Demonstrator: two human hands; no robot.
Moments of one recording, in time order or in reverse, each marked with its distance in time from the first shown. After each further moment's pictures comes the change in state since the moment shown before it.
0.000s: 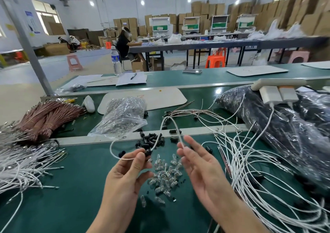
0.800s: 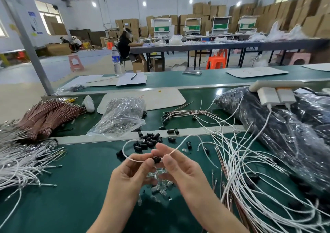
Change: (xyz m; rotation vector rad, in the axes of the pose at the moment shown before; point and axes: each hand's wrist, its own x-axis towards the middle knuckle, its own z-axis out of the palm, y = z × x) left_hand -0.005 -0.008 0.001 0.325 -0.164 0.166; right_hand -0.010 0.017 0.015 -0.612 -0.243 -0.180
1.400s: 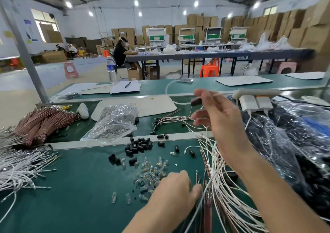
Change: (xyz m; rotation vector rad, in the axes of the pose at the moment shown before) left_hand -0.023 0.005 0.105 1.279 -0.553 -0.008; right_hand 0.021 -0.126 -0.057 -0.175 0.277 -0.361
